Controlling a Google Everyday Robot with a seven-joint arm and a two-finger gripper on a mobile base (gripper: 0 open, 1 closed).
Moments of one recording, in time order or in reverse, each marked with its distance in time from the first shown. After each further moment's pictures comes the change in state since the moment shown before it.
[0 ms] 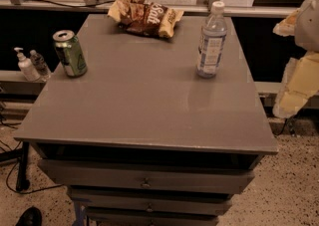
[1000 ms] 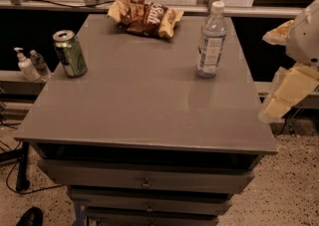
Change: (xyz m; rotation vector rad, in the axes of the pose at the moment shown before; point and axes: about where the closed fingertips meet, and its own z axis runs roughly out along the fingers) arm -0.010 0.002 0.024 -0.001 -0.148 0.022
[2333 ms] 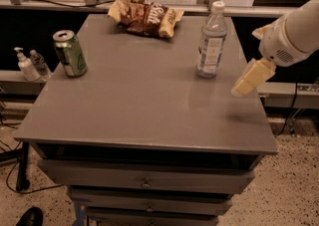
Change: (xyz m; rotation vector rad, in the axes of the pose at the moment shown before) arm 0.016 -0.100 0.083 0.168 -0.092 0.113
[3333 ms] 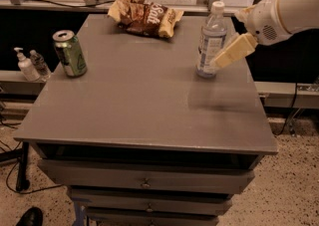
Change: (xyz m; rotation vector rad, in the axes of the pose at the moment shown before) arm -0.074 -0.026 0.007 -0.063 -0.287 0.083
